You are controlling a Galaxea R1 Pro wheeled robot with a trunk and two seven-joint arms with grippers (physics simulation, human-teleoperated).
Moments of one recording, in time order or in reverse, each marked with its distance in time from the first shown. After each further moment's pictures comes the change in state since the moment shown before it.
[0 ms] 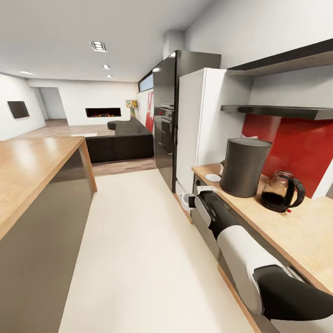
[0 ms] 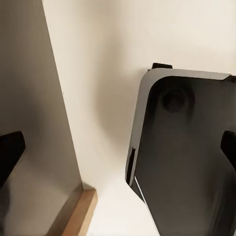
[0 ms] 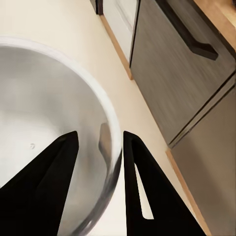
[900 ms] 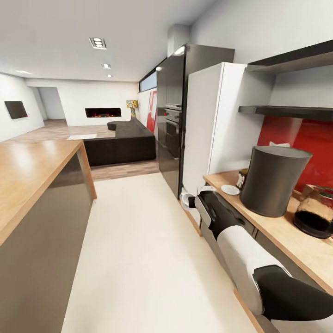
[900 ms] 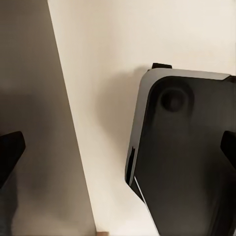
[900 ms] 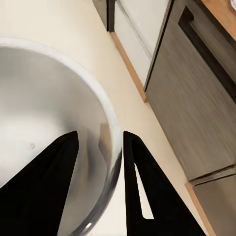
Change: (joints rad) left arm 0.000 0.000 0.000 0.000 0.001 0.000 0.000; right arm 0.001 0.000 0.000 0.000 0.002 0.000 0.000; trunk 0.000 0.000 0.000
